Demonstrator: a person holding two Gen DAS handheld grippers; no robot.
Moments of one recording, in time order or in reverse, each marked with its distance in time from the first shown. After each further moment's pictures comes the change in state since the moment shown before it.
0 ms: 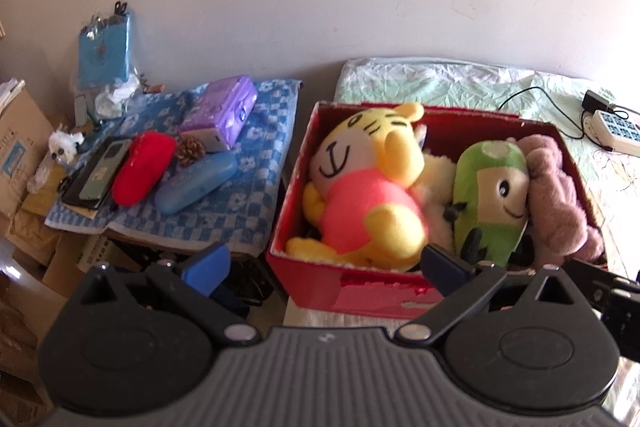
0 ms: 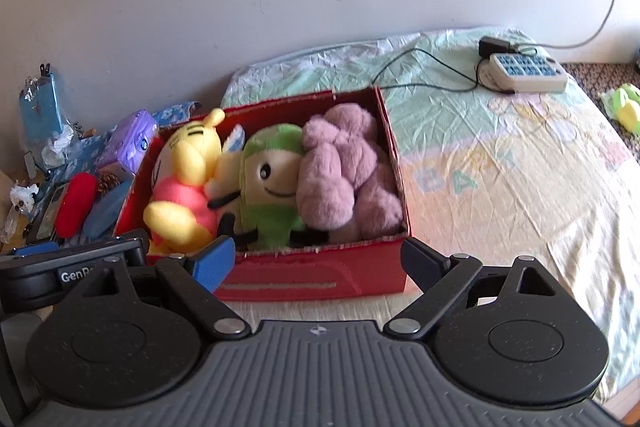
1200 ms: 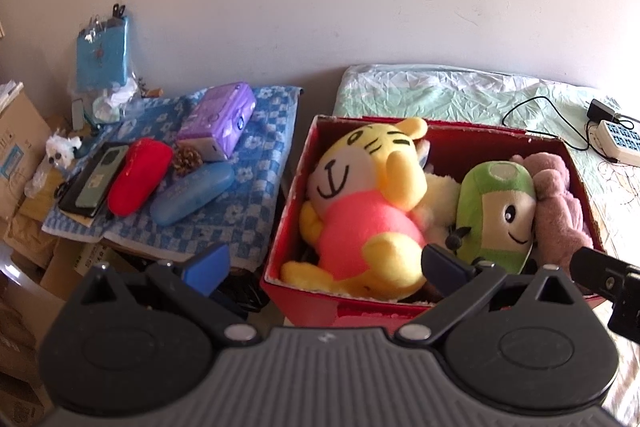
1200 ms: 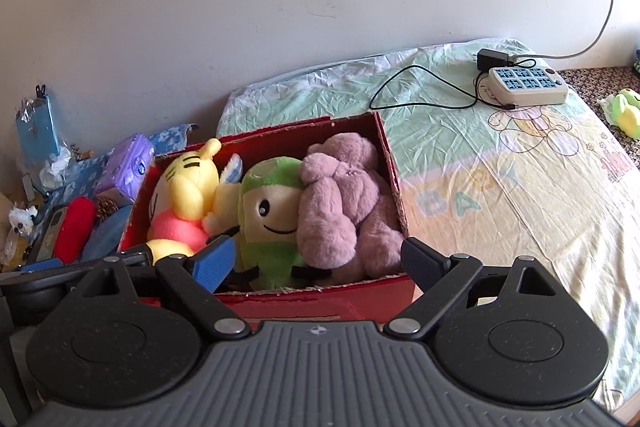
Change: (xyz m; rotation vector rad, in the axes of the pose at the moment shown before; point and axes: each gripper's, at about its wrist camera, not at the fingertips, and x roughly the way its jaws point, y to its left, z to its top) left arm 0.015 -0.002 0.014 -0.010 -0.002 -0.002; right arm 0.007 -0.001 0.014 0.036 -0.042 -0.002
